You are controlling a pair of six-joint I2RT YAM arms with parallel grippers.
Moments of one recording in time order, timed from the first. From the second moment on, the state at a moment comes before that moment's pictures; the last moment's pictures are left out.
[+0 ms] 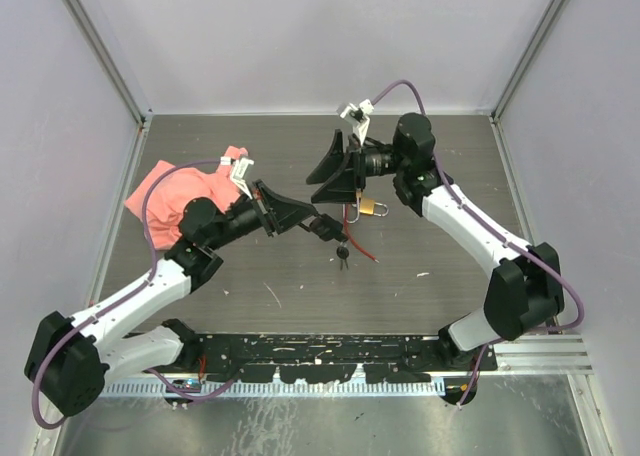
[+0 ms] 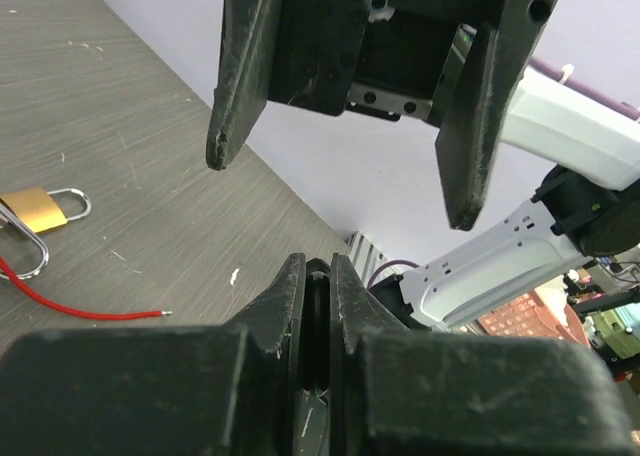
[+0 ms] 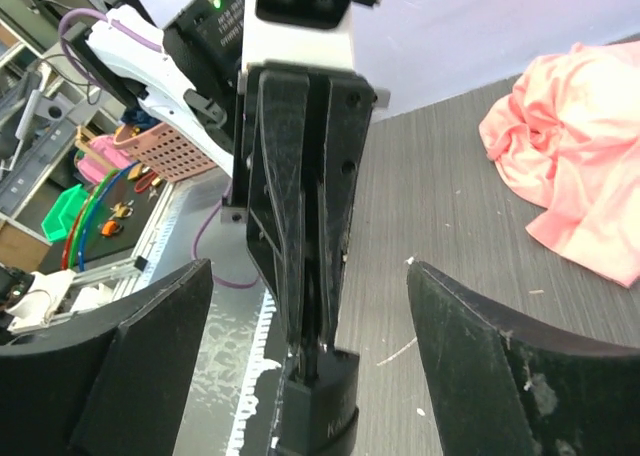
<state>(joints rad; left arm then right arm) -0.63 1.04 0.63 0.60 0.49 -0.81 0.46 1.48 1.21 0.38 -1.27 0.60</state>
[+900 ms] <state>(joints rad) -0.51 1.01 0.67 0.76 0.29 -1.00 0.48 1.44 0.81 1.34 -0.93 0.85</state>
